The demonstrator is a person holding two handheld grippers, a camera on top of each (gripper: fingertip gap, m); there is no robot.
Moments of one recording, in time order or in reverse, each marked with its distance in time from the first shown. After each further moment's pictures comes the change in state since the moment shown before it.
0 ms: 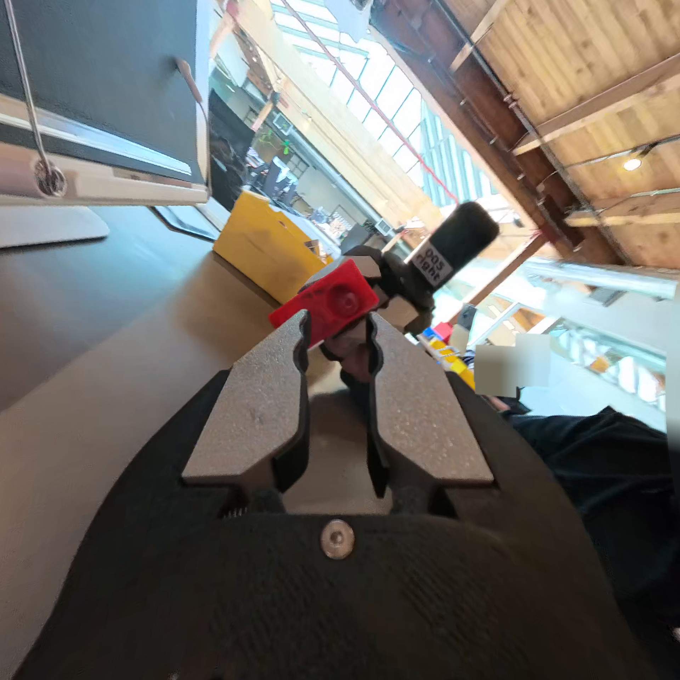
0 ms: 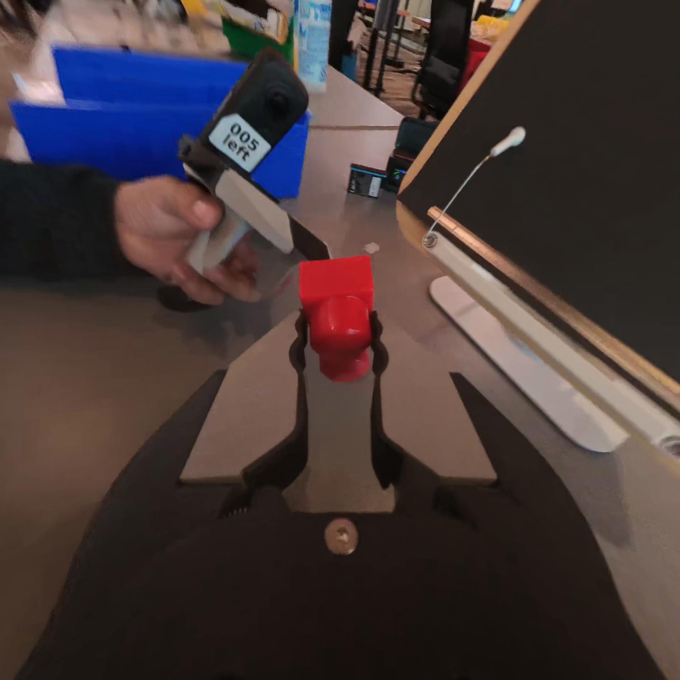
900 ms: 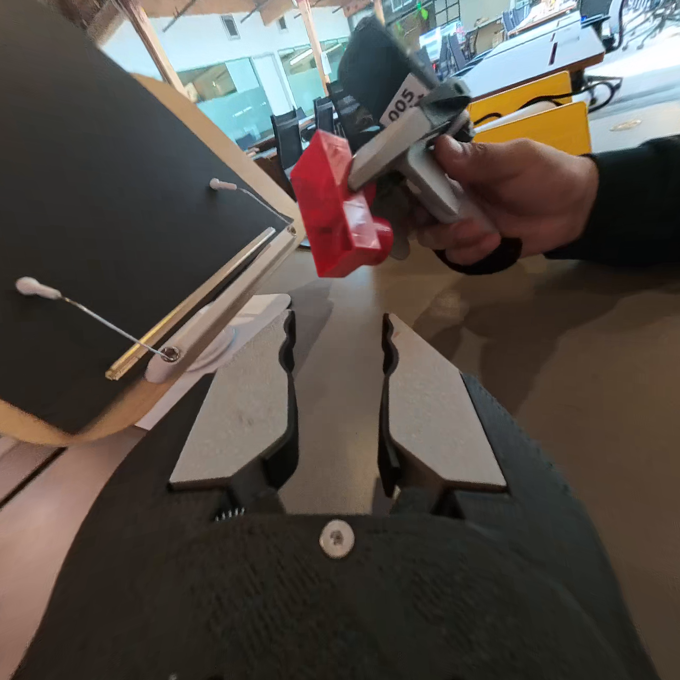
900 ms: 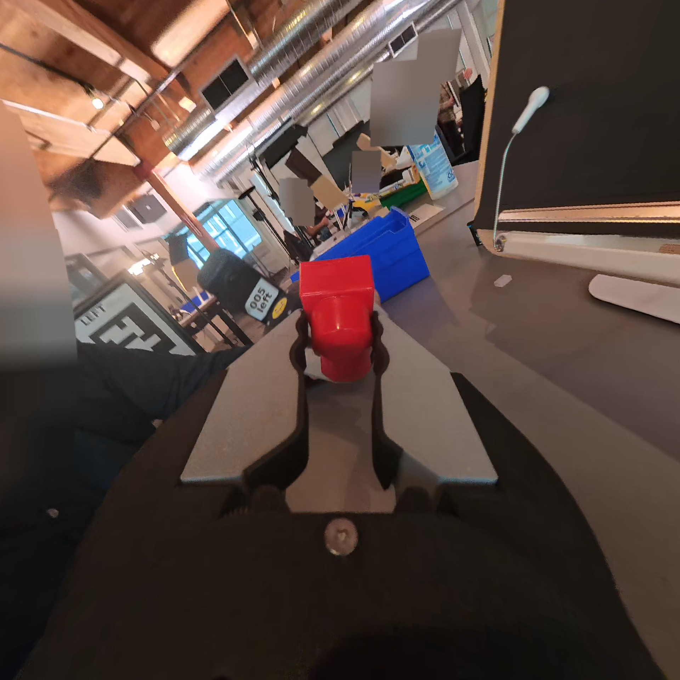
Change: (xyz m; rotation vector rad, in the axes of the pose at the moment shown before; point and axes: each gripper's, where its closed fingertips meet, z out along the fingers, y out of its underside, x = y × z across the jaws) left arm -0.014 0.021 0.009 -0.212 -0.464 1.080; right arm 0.008 -0.028 -0.026 0.323 -0.497 0.655
